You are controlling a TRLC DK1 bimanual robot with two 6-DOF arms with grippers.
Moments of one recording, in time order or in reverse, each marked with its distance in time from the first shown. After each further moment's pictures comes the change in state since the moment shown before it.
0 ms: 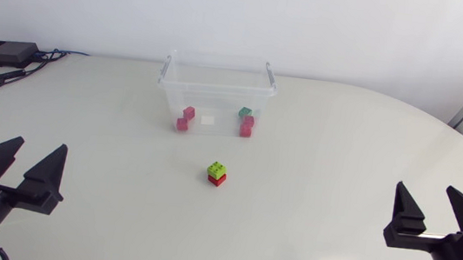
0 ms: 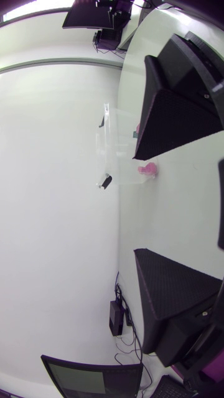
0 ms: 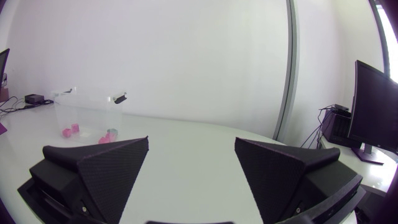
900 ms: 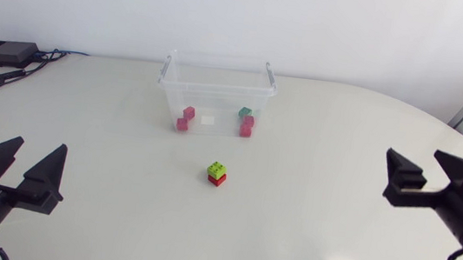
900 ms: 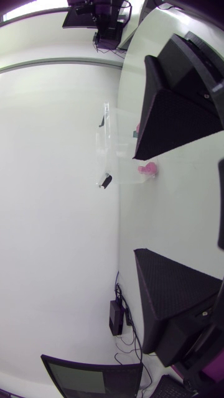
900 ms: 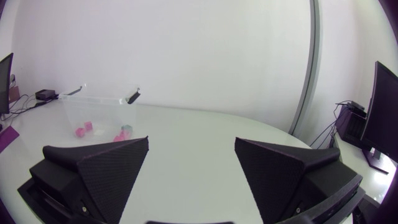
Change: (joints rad) left arm 0.000 0.000 0.000 0.000 -0.003 0.000; right arm 0.096 0.502 0.305 0.038 0.000 0.045
